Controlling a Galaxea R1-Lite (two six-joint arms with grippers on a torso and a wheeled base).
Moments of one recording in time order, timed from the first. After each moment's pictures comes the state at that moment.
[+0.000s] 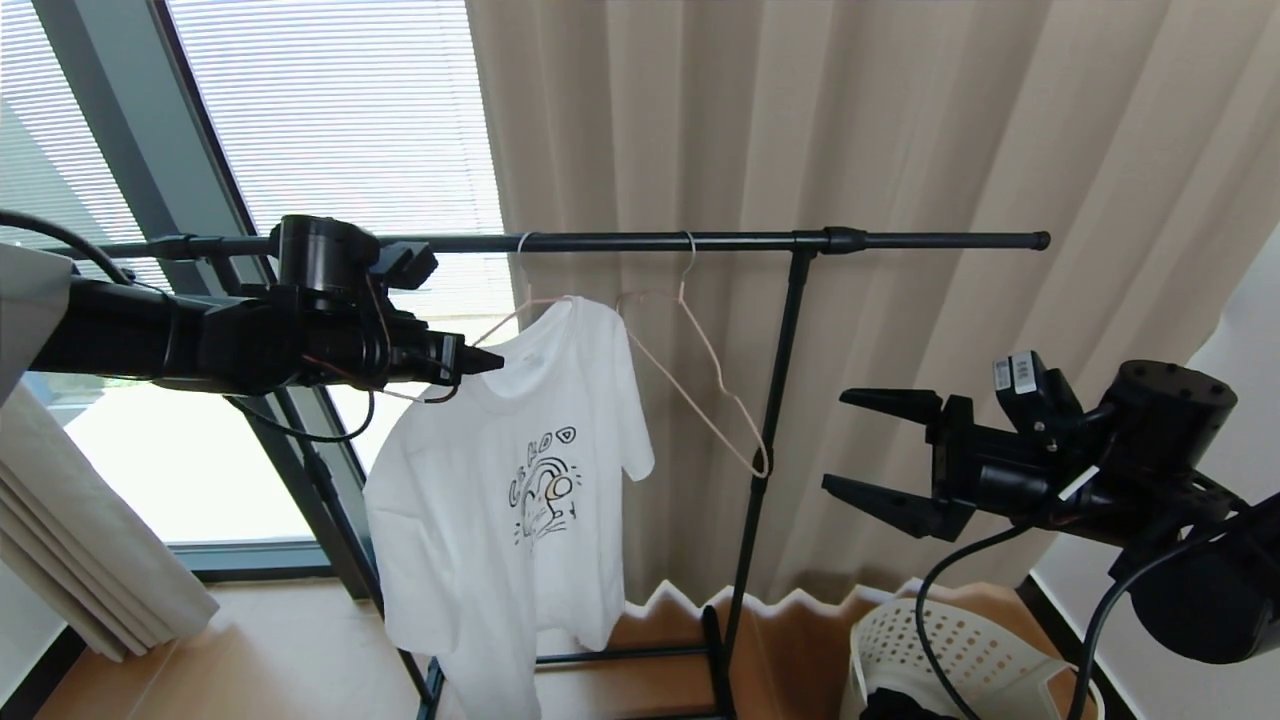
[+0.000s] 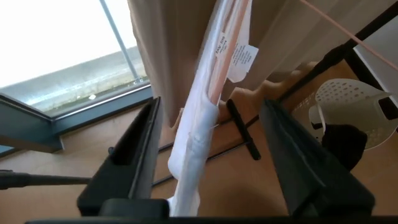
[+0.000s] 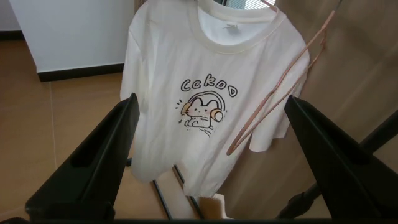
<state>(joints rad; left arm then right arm) -0.13 2.03 -1.43 -0.07 -0.25 0.08 0.14 1.93 -0.55 -1.31 0.97 -0.18</state>
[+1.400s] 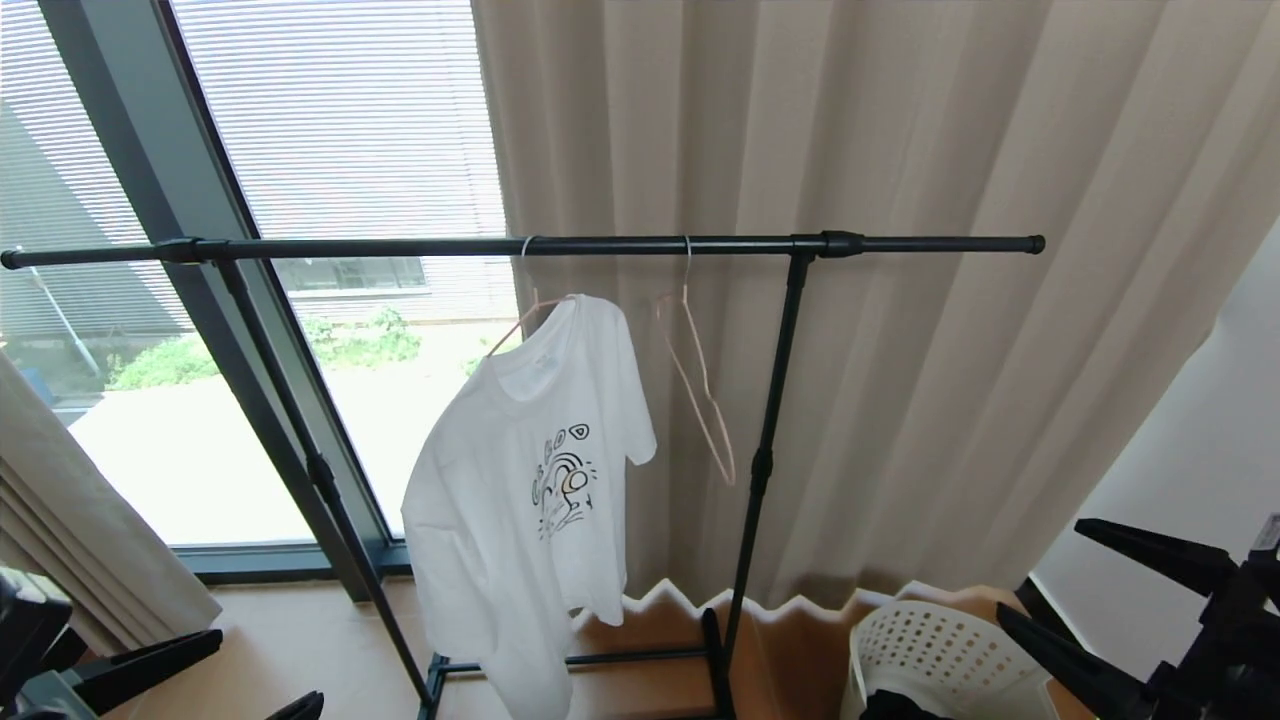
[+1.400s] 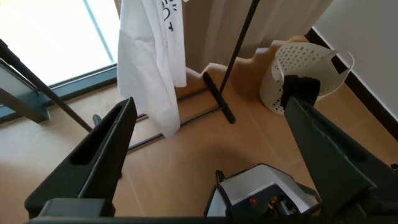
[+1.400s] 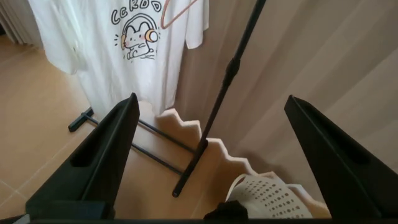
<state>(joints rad) -0.12 0.87 -0.15 -0.28 -0.29 0.06 0.20 1.13 -0.04 -0.83 0.27 -0.20</state>
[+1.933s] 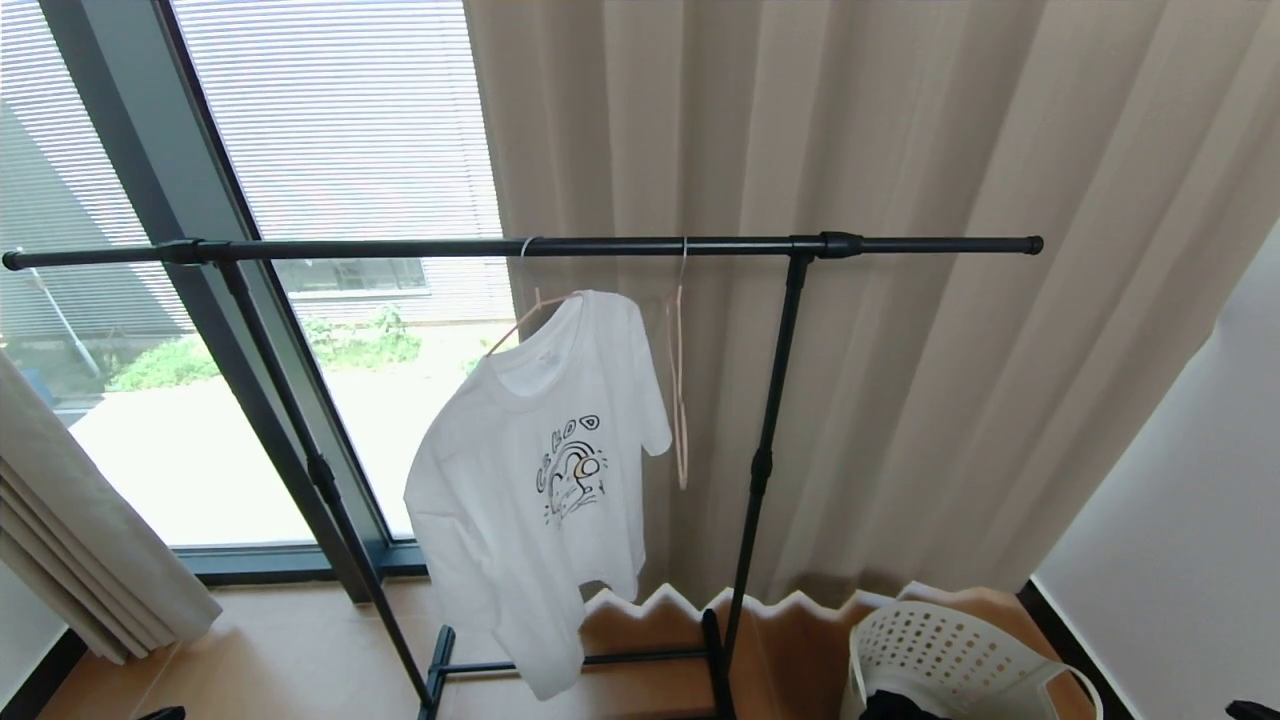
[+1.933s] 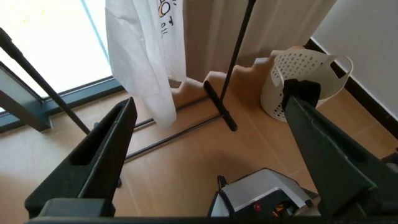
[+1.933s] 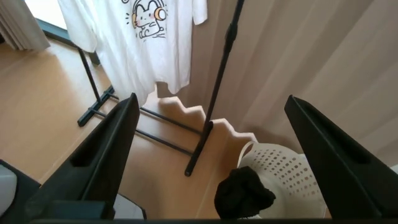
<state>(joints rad) -0.12 0.62 0.00 -0.27 -0.30 0.06 0.17 0.40 0.00 -0.14 0.22 -0.13</state>
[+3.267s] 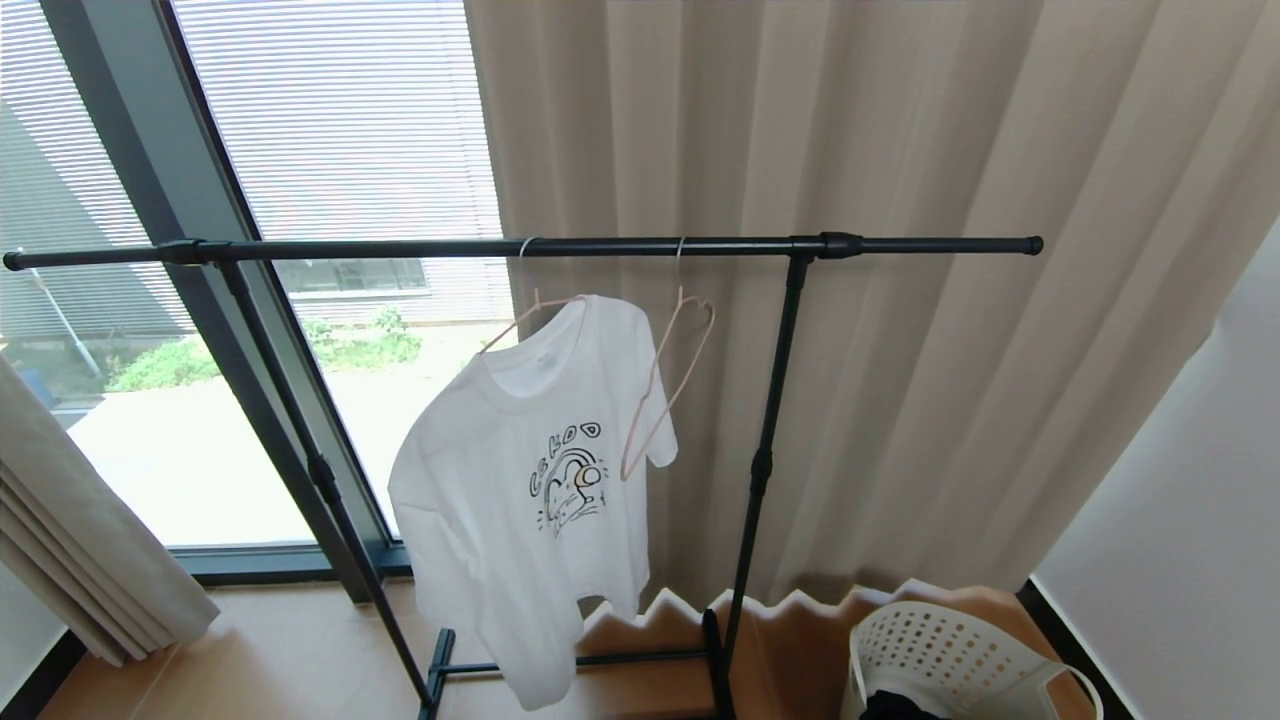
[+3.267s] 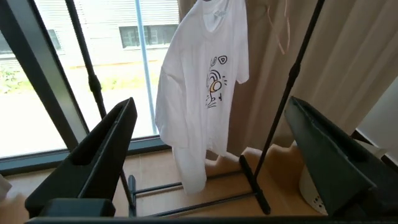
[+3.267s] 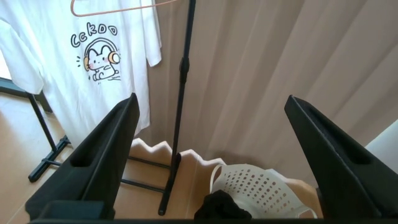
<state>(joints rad) 0.08 0.11 0.00 -0.12 -0.29 -0.03 0.10 0.09 0.00 -0.05 0.11 -0.10</state>
